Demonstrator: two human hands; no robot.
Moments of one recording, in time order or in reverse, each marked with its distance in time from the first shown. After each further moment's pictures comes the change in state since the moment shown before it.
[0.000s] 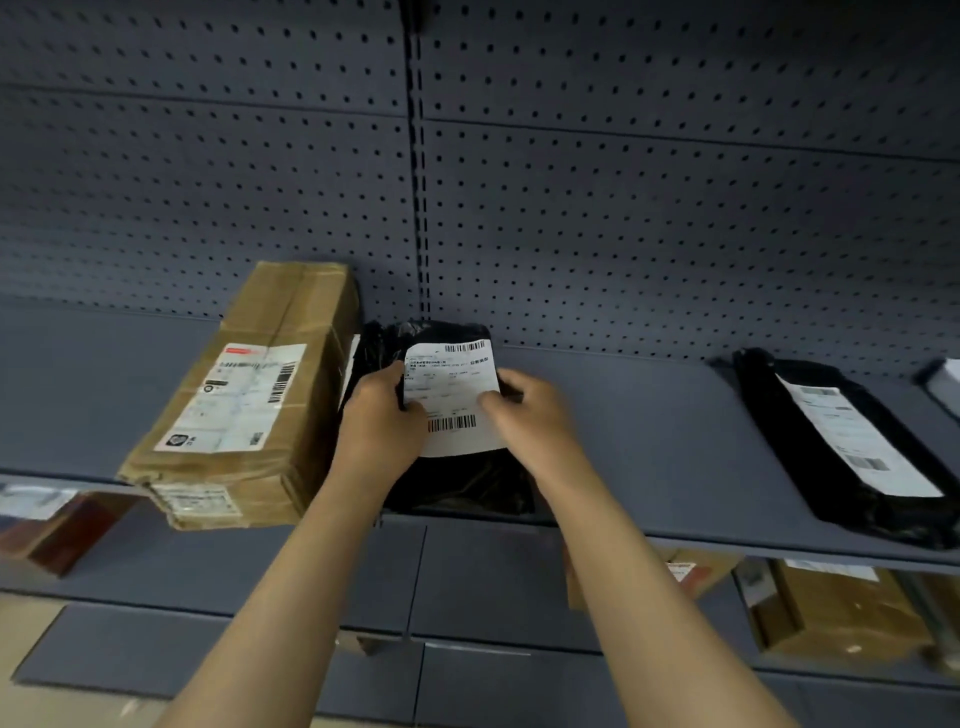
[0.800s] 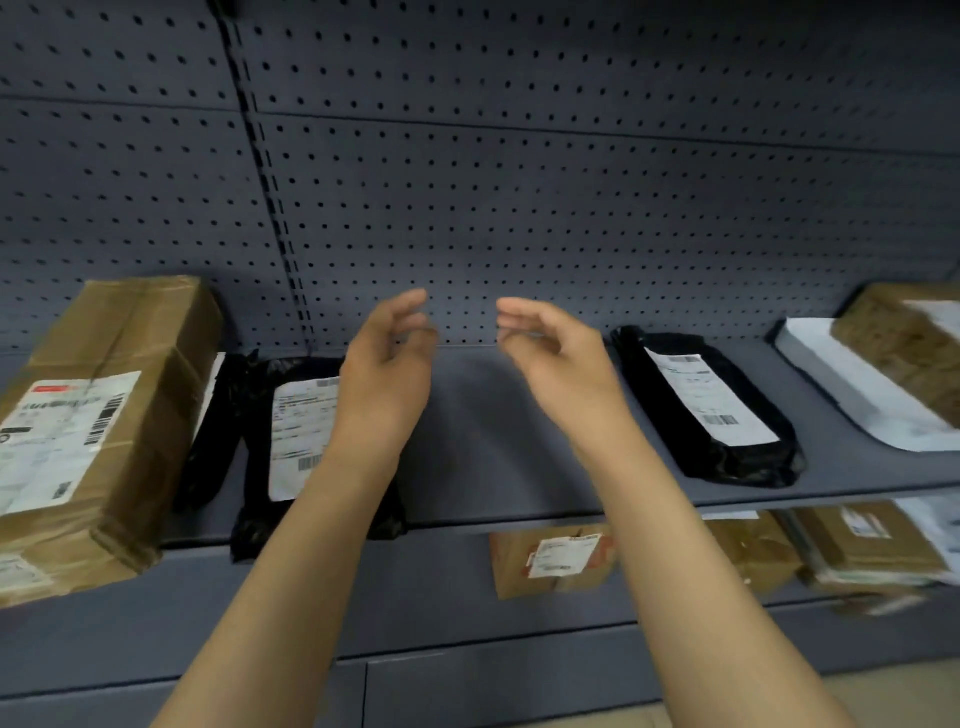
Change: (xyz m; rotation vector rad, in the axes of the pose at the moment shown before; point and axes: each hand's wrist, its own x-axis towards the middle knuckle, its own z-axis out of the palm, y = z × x) left_hand -0.024 0.095 0.072 -0.546 -0.057 0.162; right_hand -0.023 -0.006 -0.130 0.106 0.262 -0.141
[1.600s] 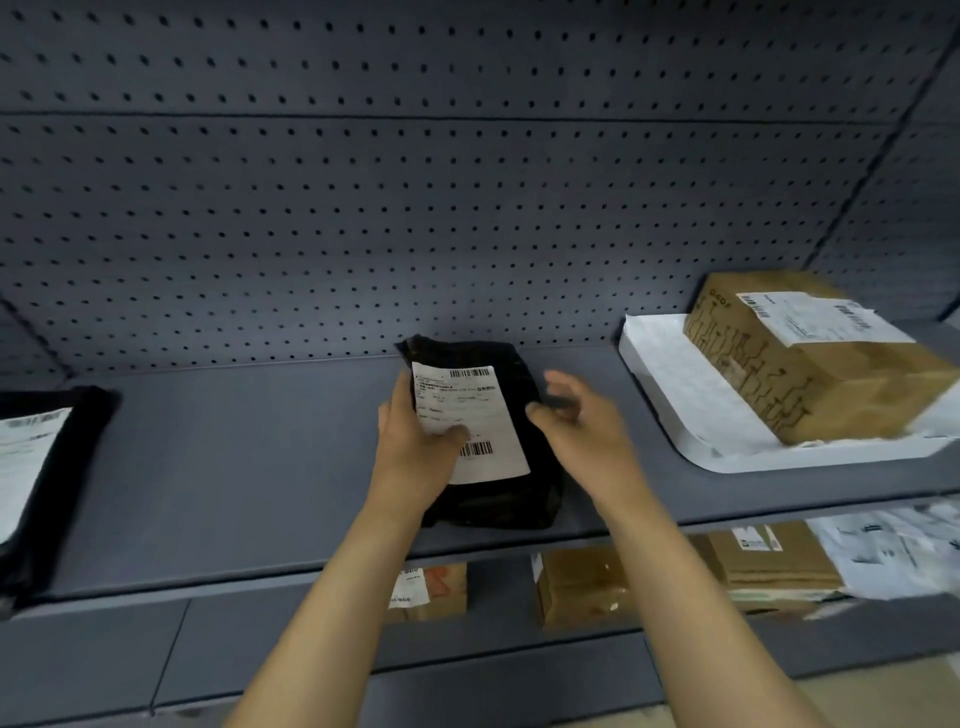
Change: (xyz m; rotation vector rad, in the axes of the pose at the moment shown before) left_hand -0.048 -0.049 0.301 0.250 -0.187 -0.149; right_hand 0.051 0.156 -0.285 -0.191 0.024 0.222
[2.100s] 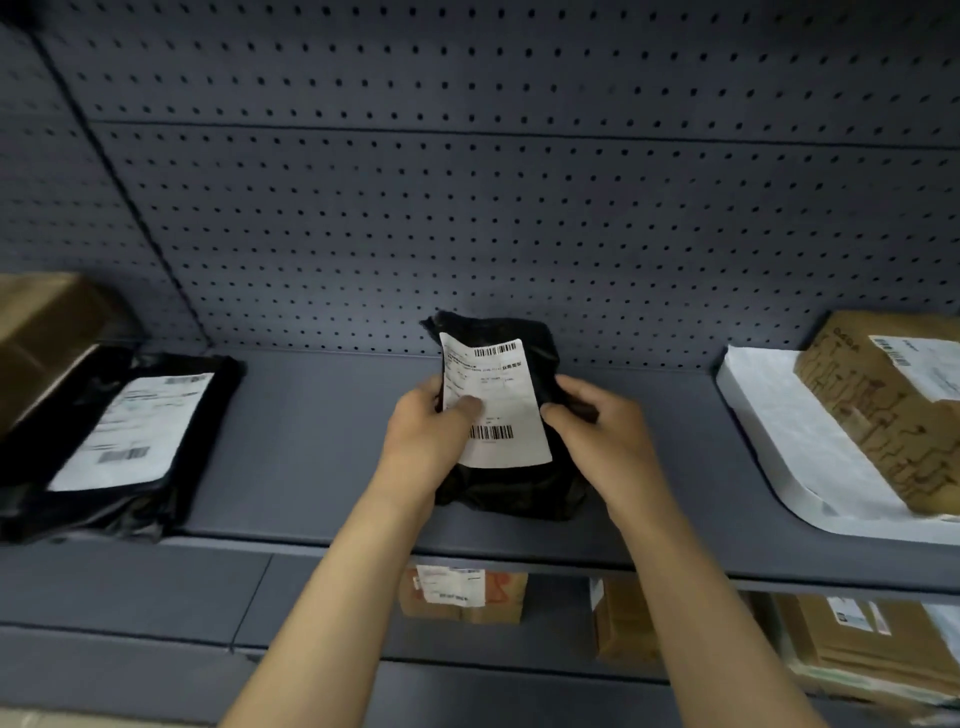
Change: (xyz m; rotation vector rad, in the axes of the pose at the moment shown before) left_hand -0.018 0.024 -0.065 -0.218 0.128 -0.156; right_hand -0.008 -0.046 0.046 0.099 -0.131 -0.061
